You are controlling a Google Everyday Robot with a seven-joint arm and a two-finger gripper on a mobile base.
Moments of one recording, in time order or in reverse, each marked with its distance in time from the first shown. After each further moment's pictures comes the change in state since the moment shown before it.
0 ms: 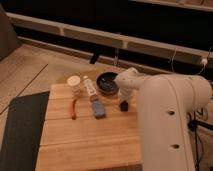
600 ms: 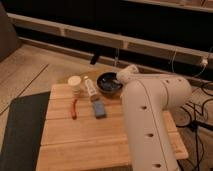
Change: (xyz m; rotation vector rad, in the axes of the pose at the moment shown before) arm -0.050 -0.054 0.033 0.144 0.008 0.143
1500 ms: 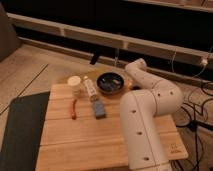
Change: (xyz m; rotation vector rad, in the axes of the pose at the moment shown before) arm -0.124 0.002 -0.001 -0.088 -0.225 -0.059
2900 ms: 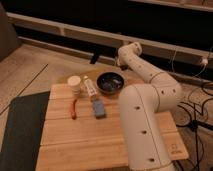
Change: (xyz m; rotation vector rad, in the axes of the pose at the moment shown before) arm -0.115 0.101 -0.128 -0.239 -0.381 -0.372
